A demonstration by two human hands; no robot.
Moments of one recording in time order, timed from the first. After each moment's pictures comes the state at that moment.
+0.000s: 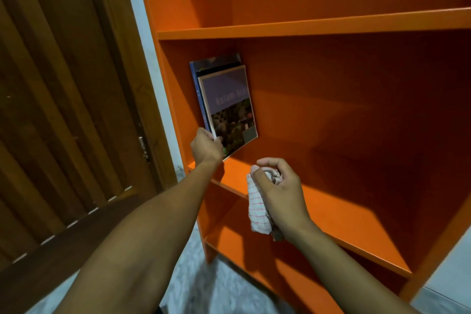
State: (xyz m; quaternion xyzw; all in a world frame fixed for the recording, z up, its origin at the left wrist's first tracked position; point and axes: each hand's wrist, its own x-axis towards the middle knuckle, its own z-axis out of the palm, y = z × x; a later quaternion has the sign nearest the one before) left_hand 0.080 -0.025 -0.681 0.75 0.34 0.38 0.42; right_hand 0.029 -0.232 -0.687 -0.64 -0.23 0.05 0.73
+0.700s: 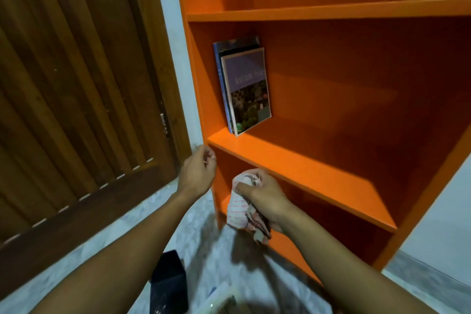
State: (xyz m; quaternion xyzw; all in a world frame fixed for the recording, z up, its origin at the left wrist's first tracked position) left_hand -0.072 -0.043 -0.730 0.87 0.24 0.31 0.30; right_hand -0.026 -0.225 -0.719 -0.70 -0.23 0.25 0.63
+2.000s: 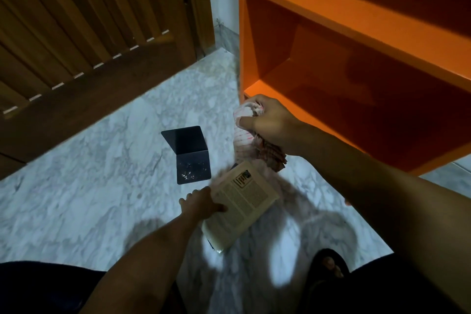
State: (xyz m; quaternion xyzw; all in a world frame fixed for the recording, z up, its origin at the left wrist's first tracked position) left_hand -0.276 -0.094 -1.059 0.81 0.45 -0.26 0.28; right_hand -0.085 -0.198 -0.819 -0.73 -0.31 0.39 0.47
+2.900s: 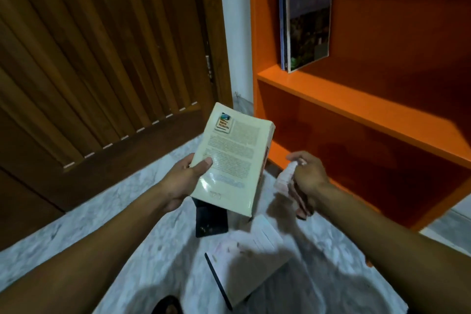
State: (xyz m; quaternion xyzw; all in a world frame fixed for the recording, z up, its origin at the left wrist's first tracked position) left_hand -0.278 -0.047 -0.782 0.66 0.33 0.10 0.67; right_hand -0.065 -0.228 -0.827 -0.79 -0.15 0.22 0.55
